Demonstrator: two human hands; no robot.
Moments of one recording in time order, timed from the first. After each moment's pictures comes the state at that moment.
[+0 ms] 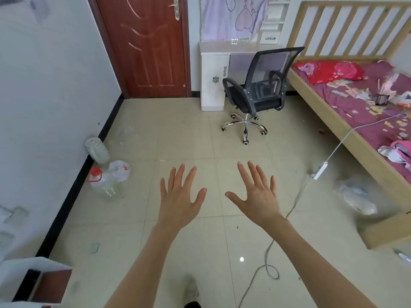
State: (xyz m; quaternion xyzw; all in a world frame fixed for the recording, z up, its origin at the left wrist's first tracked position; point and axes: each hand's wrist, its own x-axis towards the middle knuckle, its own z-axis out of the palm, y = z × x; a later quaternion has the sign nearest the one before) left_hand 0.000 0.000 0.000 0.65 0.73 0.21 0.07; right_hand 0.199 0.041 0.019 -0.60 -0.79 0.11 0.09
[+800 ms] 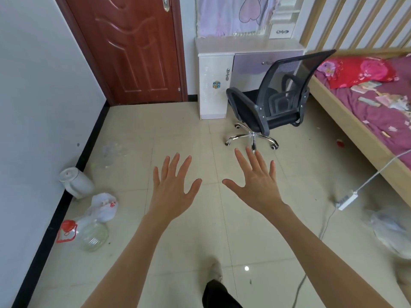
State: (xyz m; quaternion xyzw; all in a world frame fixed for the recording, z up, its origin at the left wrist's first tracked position) left_hand -0.112 0.398 0.006 0.67 0.72 0.16 0.07; right_hand 0.098 0.444 0.024 -0.60 -0.79 0.09 0.09
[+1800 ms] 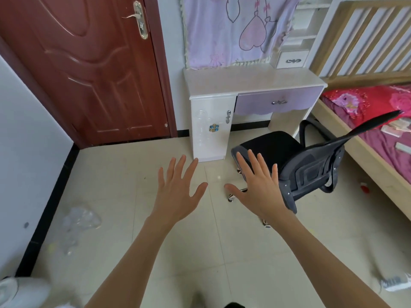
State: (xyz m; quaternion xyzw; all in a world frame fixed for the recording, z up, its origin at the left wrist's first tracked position) left_hand -0.222 0.977 0.009 0.72 0.68 0.13 0.06; right_hand -0.015 1.004 0.022 -0.63 -0.77 0.05 0.09
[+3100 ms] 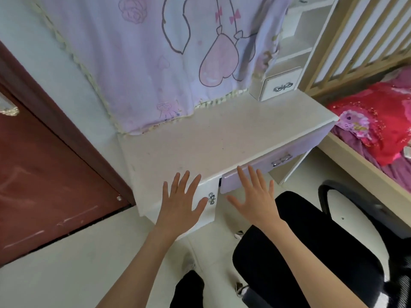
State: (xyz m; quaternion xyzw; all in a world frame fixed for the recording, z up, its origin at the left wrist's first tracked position) left_hand -0.185 1.665 -0.049 0.82 0.56 0.05 0.11; right_hand 0.018 1.635 -0.042 -0.75 -0.64 0.14 0.09
